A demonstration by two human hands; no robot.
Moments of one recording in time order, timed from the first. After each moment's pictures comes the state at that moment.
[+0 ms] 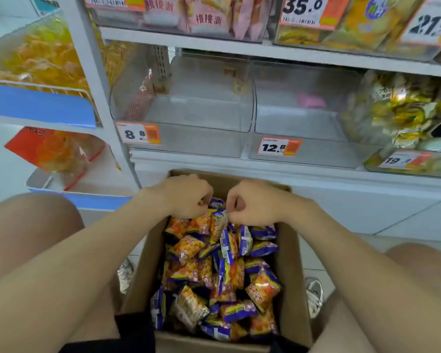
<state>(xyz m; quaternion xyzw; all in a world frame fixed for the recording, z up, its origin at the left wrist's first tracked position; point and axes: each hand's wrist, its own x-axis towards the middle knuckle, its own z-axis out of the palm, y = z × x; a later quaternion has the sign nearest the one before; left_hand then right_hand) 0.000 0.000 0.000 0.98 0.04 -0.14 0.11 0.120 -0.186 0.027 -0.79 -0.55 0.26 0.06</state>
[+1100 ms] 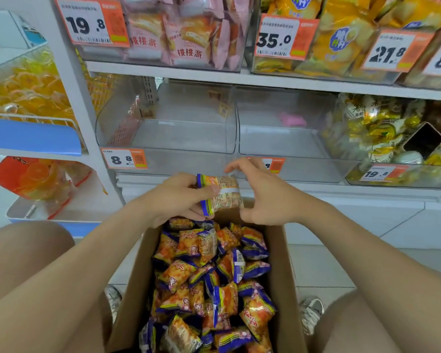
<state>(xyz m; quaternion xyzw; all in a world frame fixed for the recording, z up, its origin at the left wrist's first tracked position) 0.007 -0.024 0.055 0.74 0.23 -0.06 0.63 0.155 -0.206 0.066 -0.80 -0.53 0.18 0.21</state>
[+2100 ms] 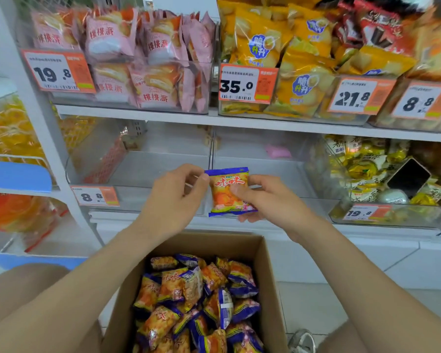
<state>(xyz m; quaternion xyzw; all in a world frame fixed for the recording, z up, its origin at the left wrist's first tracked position) 0.083 -0.053 0.087 0.87 0.19 0.25 0.37 0.213 -0.224 0.113 -0.77 -0.29 0.30 0.49</state>
